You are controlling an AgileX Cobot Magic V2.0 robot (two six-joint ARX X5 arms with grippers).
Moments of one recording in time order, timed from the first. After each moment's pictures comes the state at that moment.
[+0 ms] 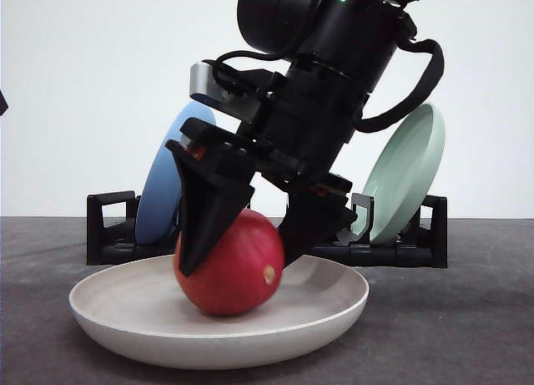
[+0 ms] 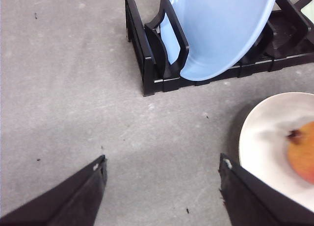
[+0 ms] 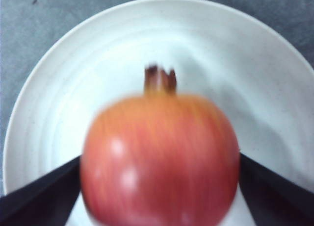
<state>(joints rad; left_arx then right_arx) -0.20 0.72 0.64 -0.56 0.11 0.01 0.84 1.70 1.07 -0.43 -0.21 0.11</state>
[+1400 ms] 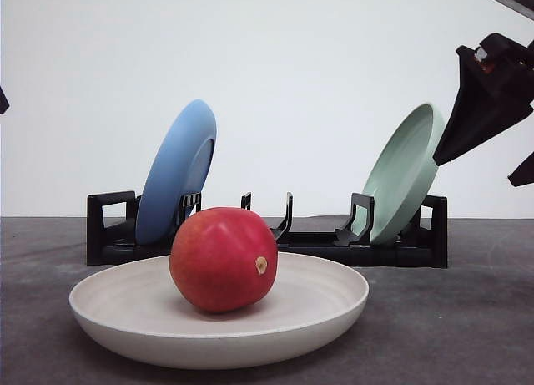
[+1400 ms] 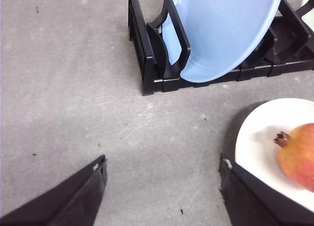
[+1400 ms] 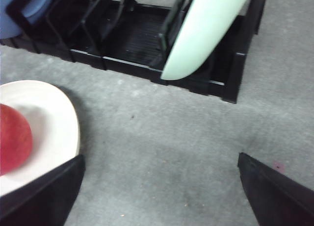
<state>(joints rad) -0.20 0.72 0.64 -0.57 0.11 -0.04 0.32 0.90 0.51 -0.23 -0.20 0.16</state>
